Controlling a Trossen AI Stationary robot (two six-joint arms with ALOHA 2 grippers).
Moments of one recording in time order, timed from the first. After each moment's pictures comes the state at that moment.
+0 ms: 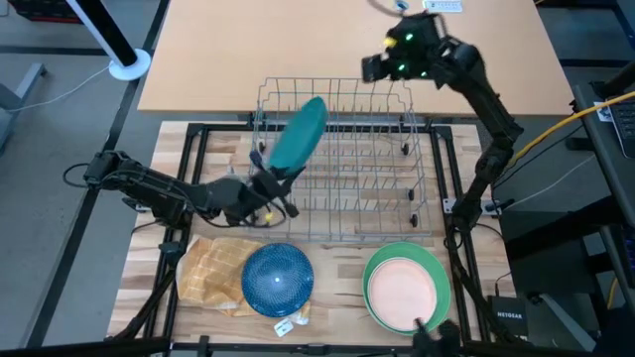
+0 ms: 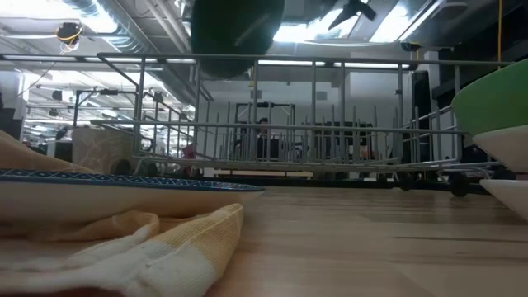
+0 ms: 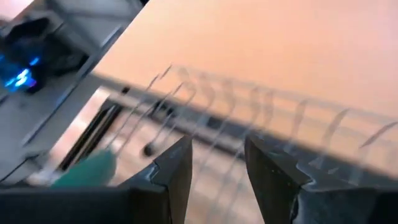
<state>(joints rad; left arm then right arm) -0.21 1.35 0.92 0.59 -0.88 0.40 -0.66 1.74 2.34 -1.19 0.10 0.46</state>
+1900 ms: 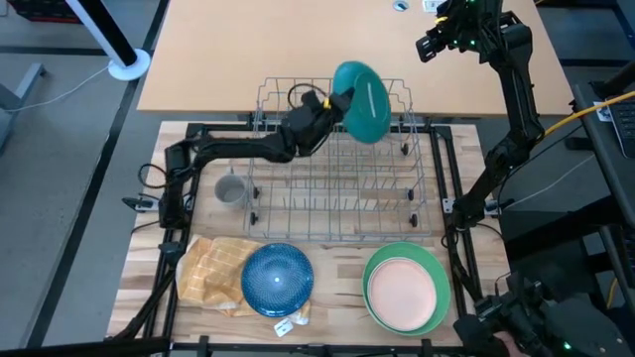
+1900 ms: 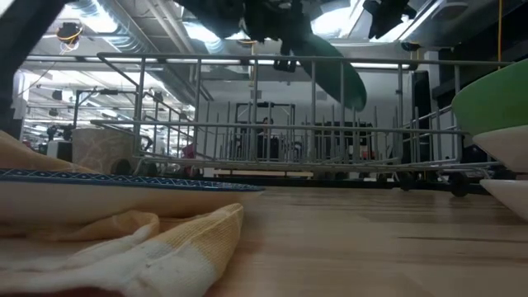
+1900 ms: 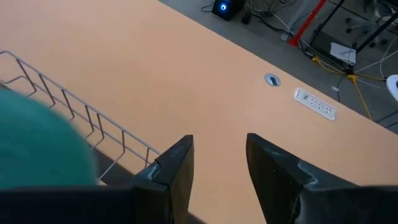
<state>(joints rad) 0.30 1.99 1.60 0.67 -0.58 -1.06 -1.13 1.69 2.34 -1.18 0.04 -0.27</state>
